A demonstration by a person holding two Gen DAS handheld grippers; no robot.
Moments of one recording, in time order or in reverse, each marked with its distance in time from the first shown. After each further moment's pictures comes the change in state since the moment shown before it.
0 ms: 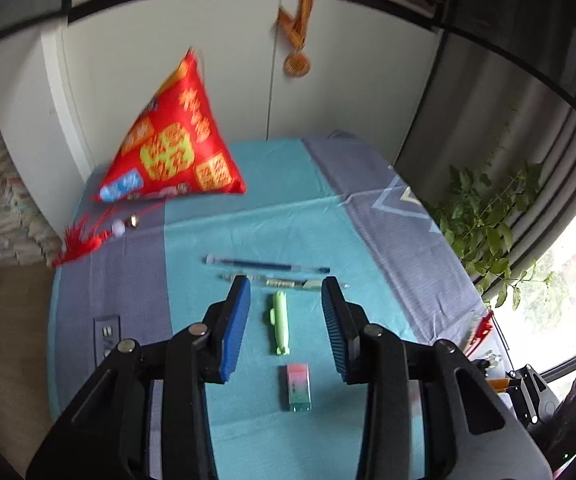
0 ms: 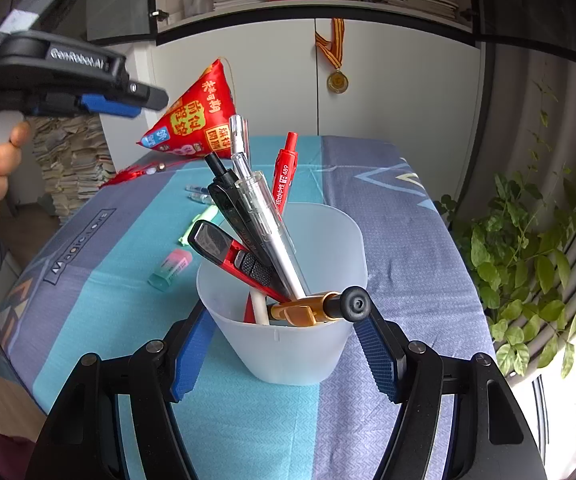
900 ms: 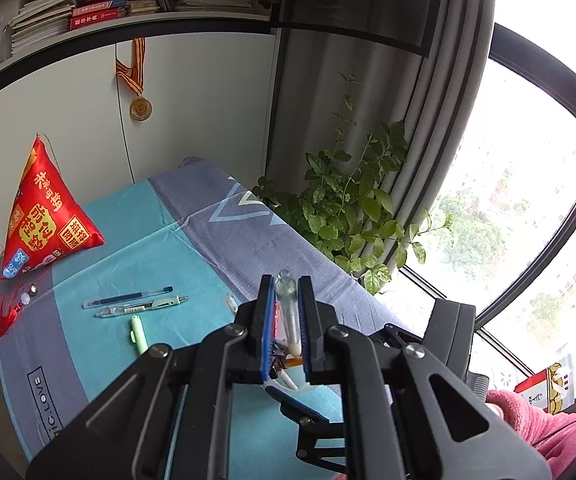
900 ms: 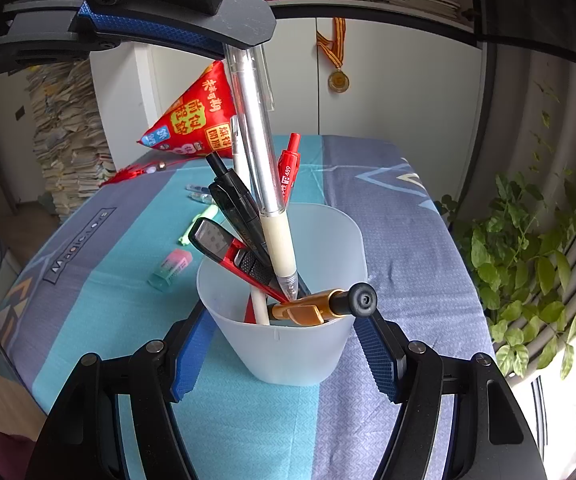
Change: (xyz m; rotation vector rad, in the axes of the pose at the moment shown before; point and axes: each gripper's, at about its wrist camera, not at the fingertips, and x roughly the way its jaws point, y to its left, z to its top) left arm -0.064 -0.117 -0.026 0.354 -0.113 -0.332; right arm -0.001 0.003 -0.001 -0.004 0.001 0.002
